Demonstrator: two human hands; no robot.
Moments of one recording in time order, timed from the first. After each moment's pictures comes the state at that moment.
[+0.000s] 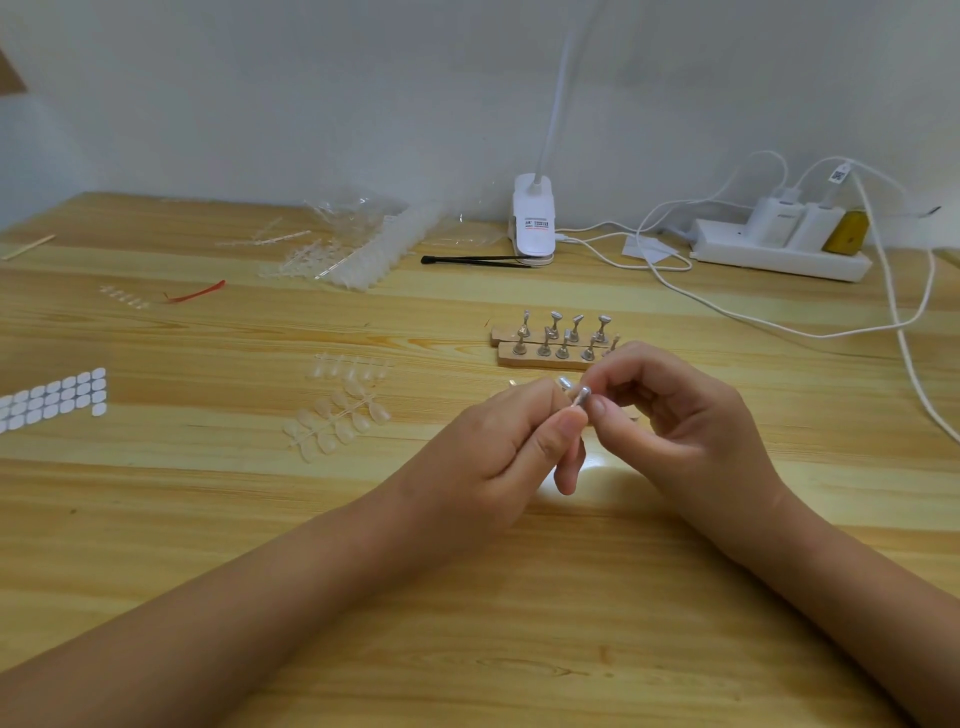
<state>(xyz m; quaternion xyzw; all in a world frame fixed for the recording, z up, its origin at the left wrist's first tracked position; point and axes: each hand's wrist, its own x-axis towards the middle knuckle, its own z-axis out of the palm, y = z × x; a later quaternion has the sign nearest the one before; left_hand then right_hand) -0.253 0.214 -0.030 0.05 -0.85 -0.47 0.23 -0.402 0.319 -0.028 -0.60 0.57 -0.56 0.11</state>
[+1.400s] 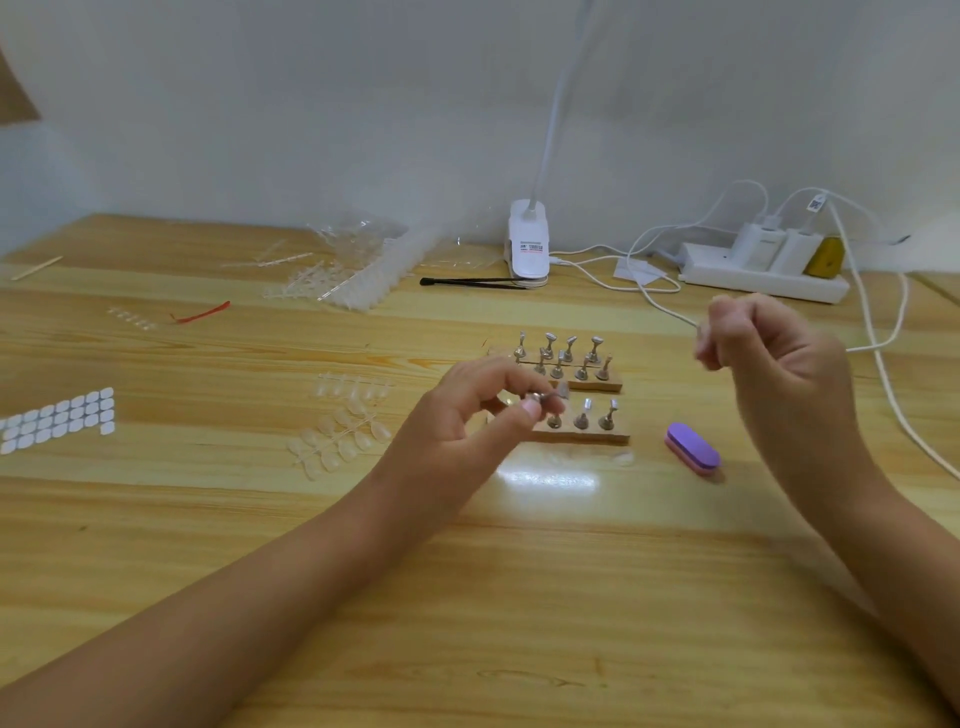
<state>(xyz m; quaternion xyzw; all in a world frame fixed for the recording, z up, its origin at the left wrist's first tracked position) -0.250 0.201 -0.021 0.11 -0.78 -0.54 0.30 -0.457 0.329 -0.005 -0.48 0.66 -0.58 -0.03</state>
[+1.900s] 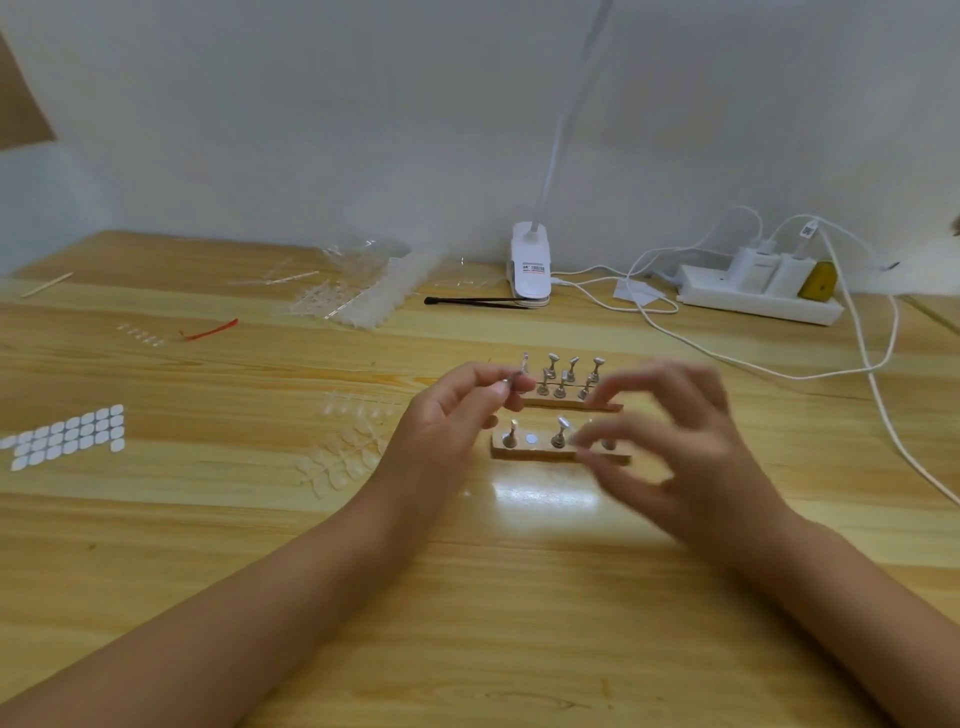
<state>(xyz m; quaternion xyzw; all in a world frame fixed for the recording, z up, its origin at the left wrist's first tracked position) -0.256 0.190 -0.023 0.18 -0.67 -0.63 0.34 -0.419 0.320 -0.018 -0.69 0.61 -0.30 -0.23</state>
